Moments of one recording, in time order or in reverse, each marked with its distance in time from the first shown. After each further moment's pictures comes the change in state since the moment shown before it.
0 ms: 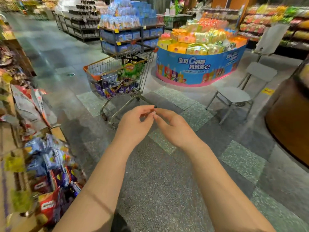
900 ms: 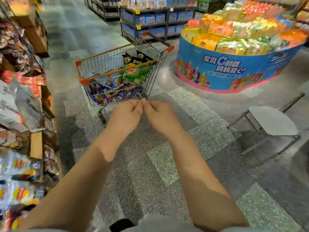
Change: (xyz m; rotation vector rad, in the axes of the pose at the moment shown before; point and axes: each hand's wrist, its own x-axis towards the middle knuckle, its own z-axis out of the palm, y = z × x) left_hand 0.443 -0.074 0.137 0.124 0.143 -0.222; right_hand 0.437 0.187 -0.097 0.088 -0.116 0.012
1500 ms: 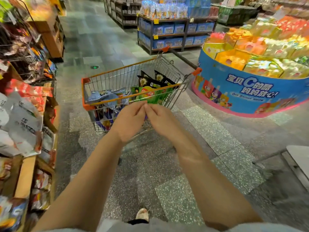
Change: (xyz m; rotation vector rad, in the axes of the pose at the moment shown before) left_hand 0.285 -0.078 -0.024 -0.051 -0.015 0.056; right_hand 0.316 0.032 0.050 -0.089 -0.160 -0.087
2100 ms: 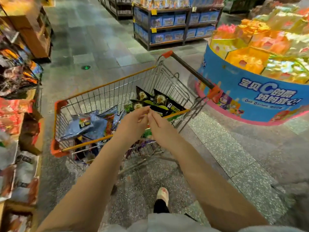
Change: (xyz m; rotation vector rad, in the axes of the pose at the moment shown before) left_hand 0.318 -0.115 0.041 -0.028 -0.076 -0.143; right_hand 0.300 0.129 -0.012 0.119 -0.097 0.162
